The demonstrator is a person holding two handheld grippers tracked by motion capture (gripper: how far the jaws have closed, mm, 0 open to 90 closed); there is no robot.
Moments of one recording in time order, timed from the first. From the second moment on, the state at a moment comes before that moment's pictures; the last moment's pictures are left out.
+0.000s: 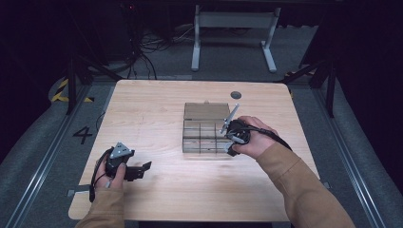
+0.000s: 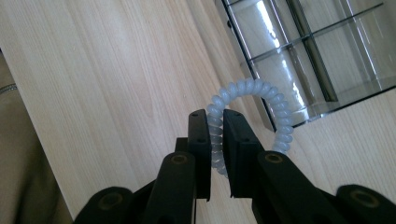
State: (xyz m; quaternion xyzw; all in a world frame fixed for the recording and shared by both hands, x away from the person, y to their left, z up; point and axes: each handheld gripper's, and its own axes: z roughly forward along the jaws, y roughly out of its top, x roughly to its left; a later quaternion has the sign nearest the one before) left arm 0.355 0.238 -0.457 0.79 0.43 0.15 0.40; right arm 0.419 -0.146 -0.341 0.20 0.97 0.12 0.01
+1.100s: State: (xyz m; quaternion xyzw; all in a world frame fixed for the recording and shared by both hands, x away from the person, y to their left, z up) left arm 0.353 0.244 -0.456 0.79 0.44 0.15 0.41; right arm 0.458 -0.123 -0.350 0.21 0.97 0.12 0.02
